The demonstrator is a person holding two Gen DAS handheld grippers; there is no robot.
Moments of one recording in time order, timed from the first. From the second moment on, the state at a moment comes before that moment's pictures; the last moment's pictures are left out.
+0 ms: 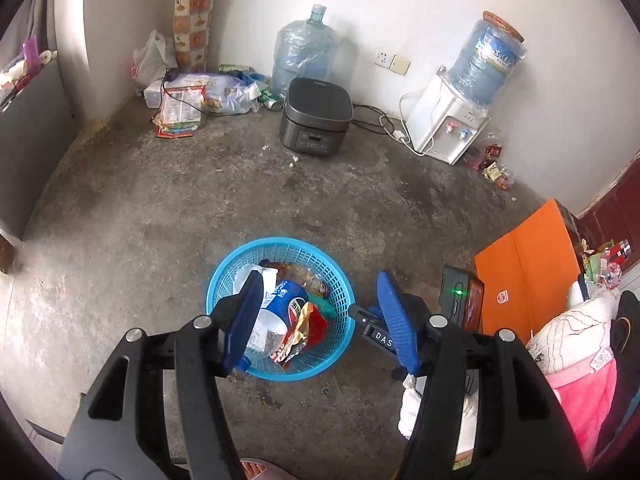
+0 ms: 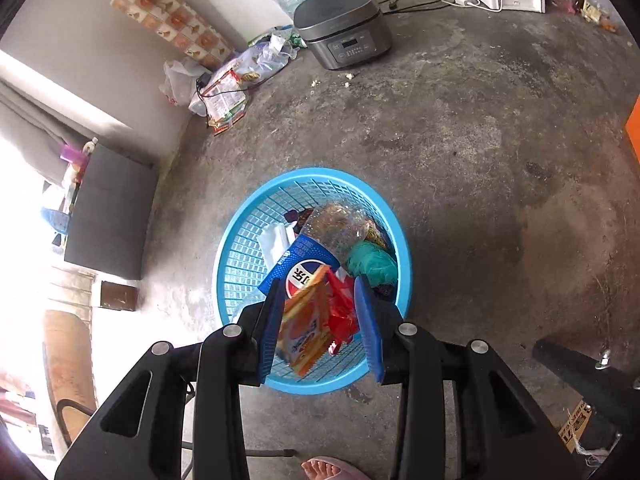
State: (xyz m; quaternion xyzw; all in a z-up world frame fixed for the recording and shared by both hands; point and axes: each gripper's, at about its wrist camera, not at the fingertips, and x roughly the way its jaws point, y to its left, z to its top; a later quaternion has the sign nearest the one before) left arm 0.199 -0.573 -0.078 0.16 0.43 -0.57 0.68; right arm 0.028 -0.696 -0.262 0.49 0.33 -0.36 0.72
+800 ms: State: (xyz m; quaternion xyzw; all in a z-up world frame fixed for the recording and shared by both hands) left arm 0.241 -0.165 0.102 0.07 0.32 -0.30 0.90; right arm 0.079 -0.462 0.021 0.23 0.17 -0.18 0.94
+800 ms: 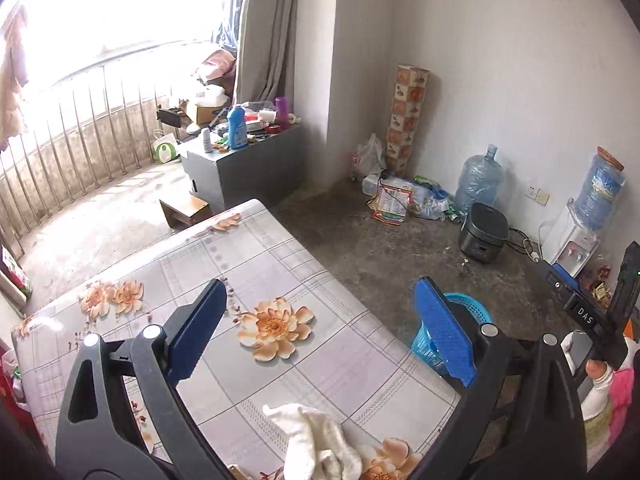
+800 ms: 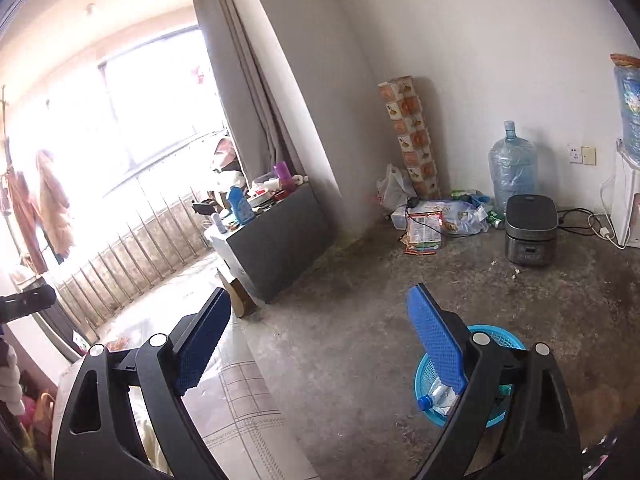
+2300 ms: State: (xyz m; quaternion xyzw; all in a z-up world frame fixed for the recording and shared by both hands) left arm 0.203 -0.040 -0.090 -0.01 0.51 -0.22 0.83; right arm 0.165 -0.306 -0.086 0.20 0.48 0.06 0.85
